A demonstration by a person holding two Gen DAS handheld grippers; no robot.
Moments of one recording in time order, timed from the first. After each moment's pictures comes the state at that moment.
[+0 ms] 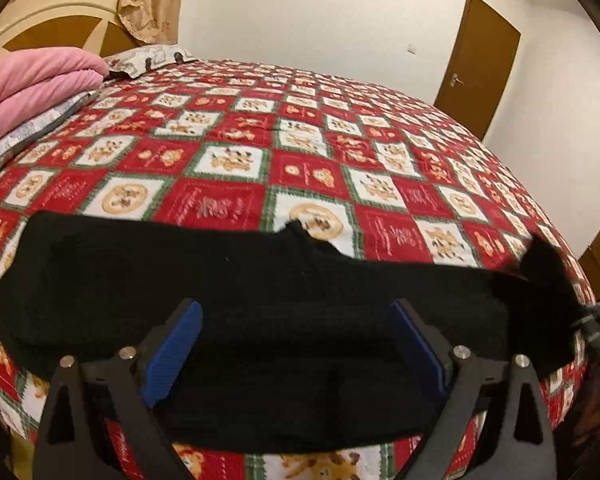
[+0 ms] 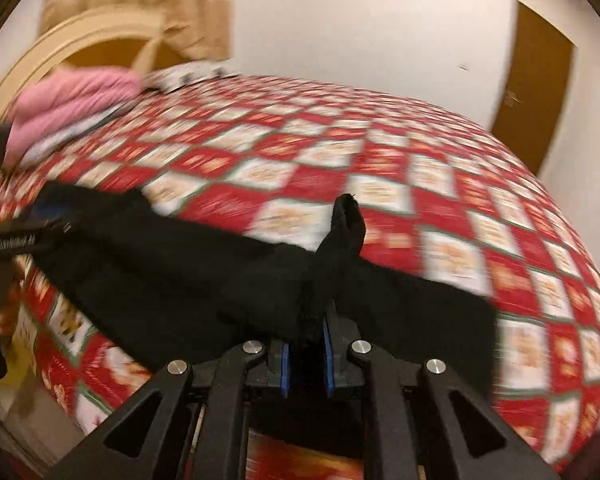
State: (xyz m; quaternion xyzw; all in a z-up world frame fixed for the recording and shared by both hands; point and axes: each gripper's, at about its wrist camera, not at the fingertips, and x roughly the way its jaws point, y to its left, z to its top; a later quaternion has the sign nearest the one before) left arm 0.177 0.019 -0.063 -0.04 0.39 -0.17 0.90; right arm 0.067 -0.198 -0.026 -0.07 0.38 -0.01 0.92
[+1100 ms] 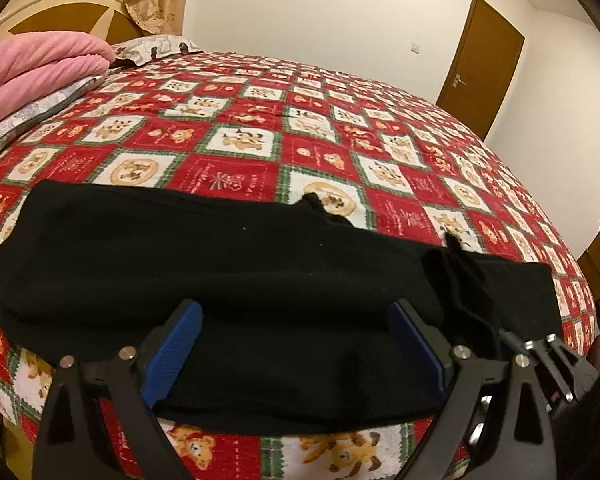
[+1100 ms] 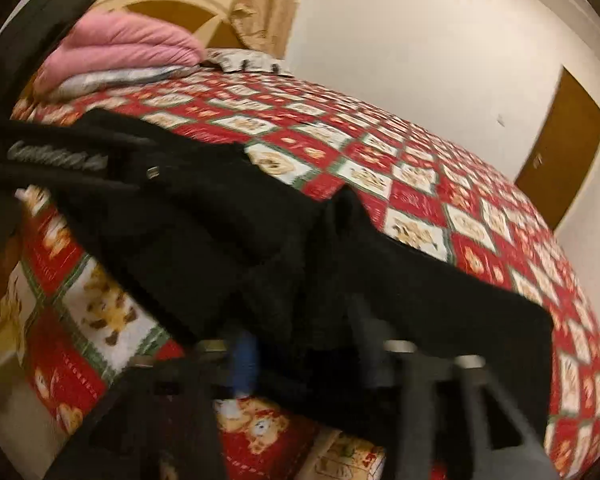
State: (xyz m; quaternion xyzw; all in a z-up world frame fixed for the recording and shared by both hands) left arm 0.168 0.036 -0.077 -0.05 0.39 -0.17 0.90; right arm 0.063 -0.091 -0.074 -0.17 0.35 0.02 0.92
